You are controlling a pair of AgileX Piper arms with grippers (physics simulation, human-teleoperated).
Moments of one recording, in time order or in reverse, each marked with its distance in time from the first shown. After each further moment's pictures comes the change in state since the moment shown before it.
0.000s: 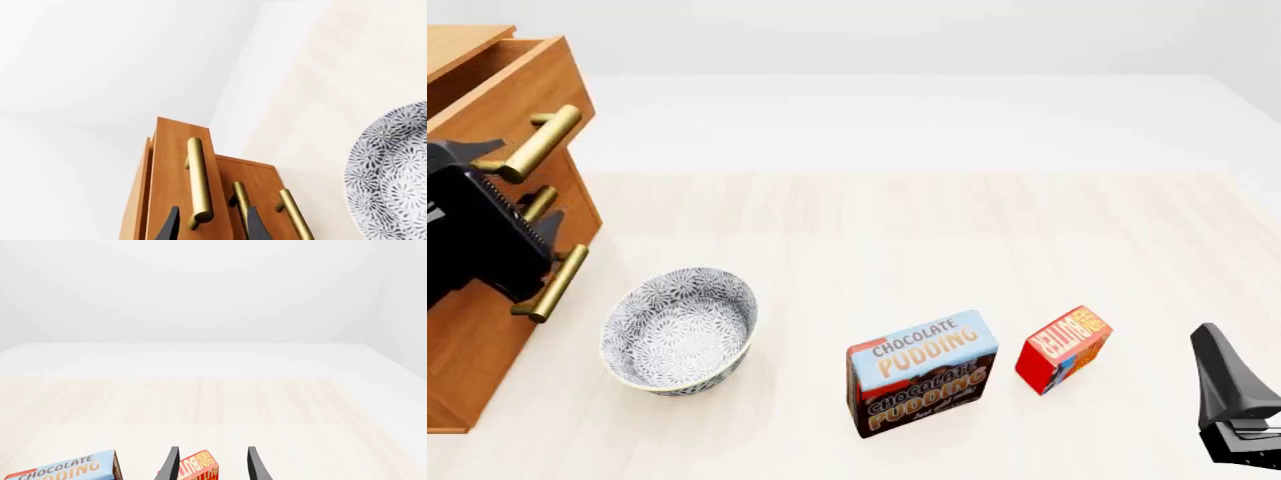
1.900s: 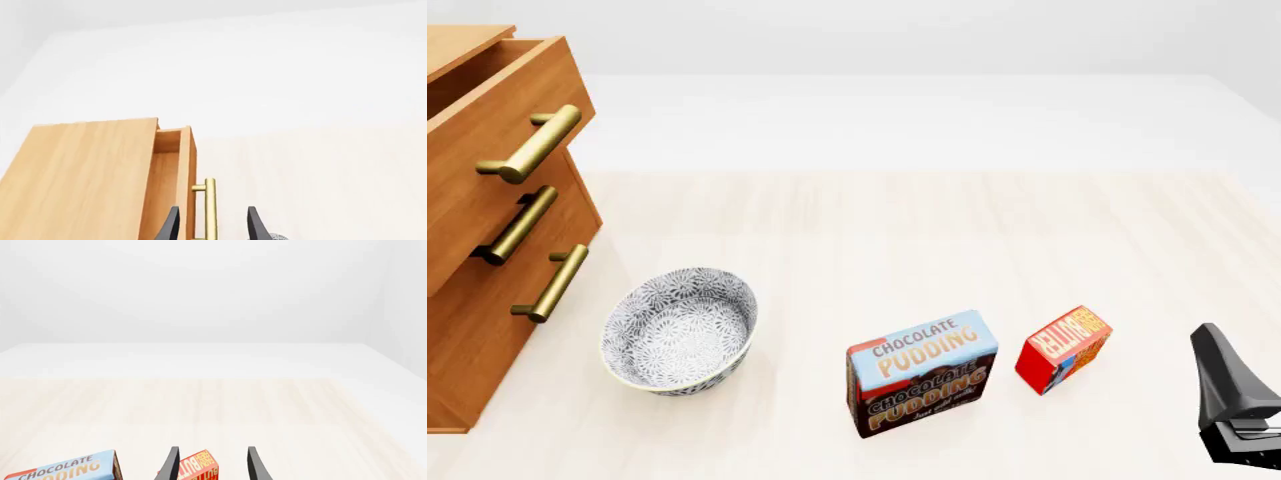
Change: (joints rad) left arm -0.014 0.190 -1.091 1.103 -1.111; right arm 0.000 0.000 0.000 0.000 0.000
